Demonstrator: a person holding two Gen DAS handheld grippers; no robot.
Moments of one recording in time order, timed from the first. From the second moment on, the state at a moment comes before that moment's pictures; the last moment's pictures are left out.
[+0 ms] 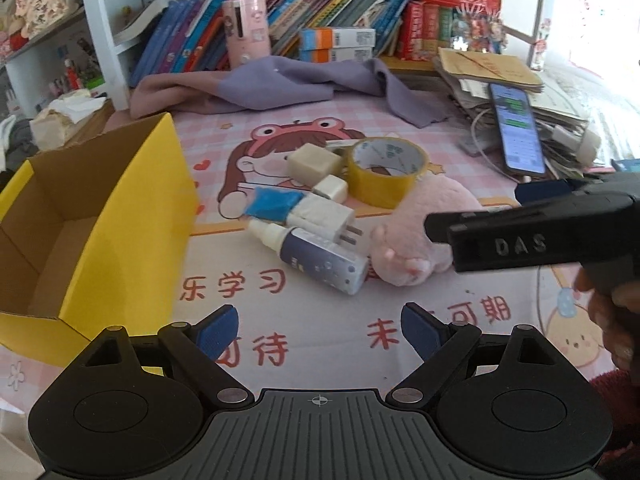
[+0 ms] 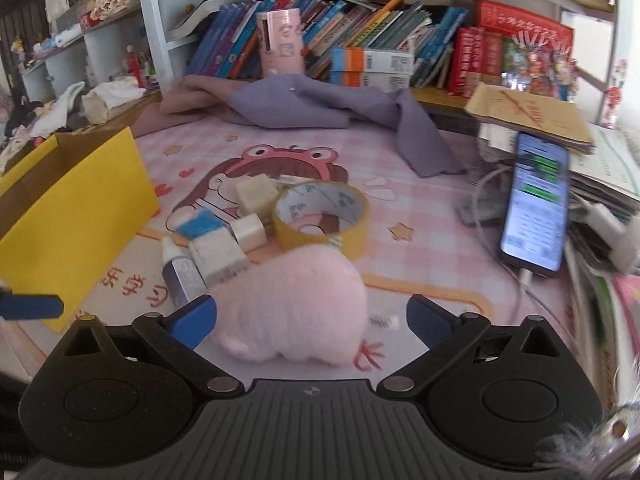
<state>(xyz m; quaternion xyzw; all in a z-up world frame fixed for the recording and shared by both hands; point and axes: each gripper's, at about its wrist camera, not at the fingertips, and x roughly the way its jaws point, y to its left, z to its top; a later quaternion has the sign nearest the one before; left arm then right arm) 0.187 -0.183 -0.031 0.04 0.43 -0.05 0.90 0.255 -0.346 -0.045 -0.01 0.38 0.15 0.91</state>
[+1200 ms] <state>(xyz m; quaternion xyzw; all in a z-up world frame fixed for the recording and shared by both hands) 0.276 -0.177 -0.077 -0.07 0.49 0.04 0.87 0.292 -0.387 -0.068 -0.01 0.43 0.17 0.89</state>
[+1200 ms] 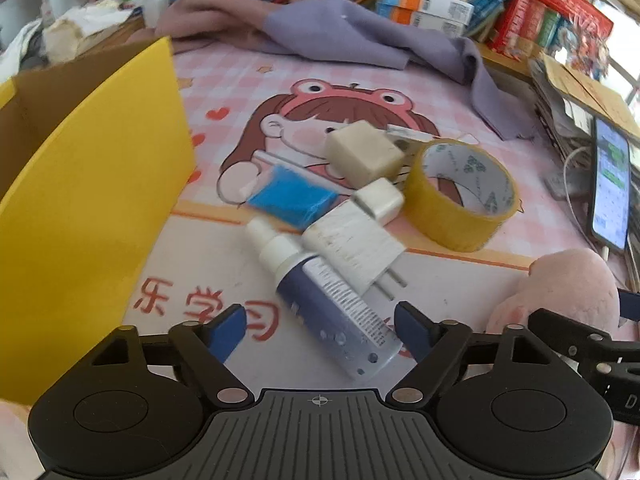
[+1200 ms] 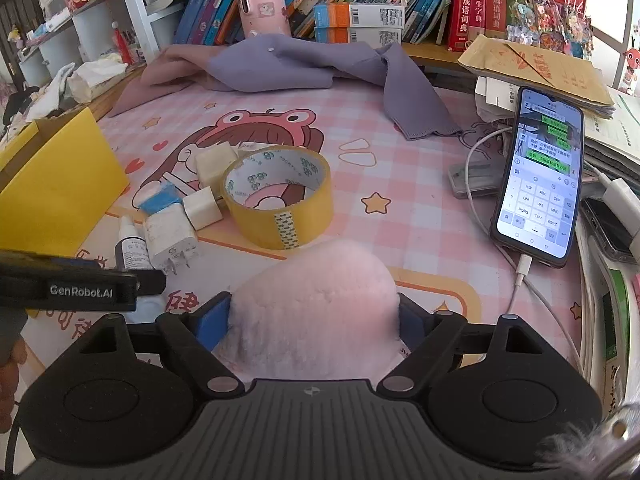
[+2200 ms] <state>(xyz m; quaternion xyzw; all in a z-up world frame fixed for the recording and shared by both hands) 0.236 -0.160 -0.054 -0.05 0.45 0.03 0.89 0.274 -0.372 -0.054 -0.02 0.40 0.18 0.90</state>
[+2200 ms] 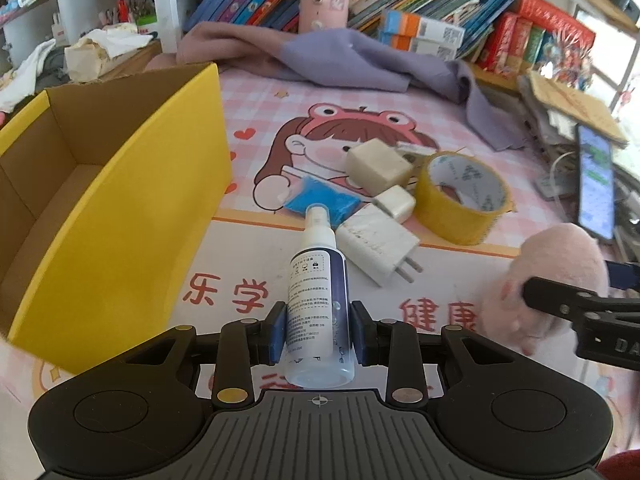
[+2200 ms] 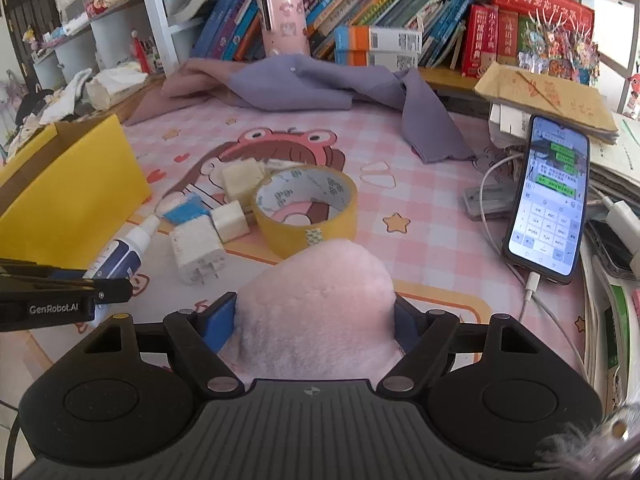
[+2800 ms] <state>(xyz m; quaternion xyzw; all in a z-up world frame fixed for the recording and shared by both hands) 0.181 -0.148 -0.026 -0.06 0.39 -0.06 0.92 0.215 -0.347 -0.026 -0.03 0.36 0.14 0.92</state>
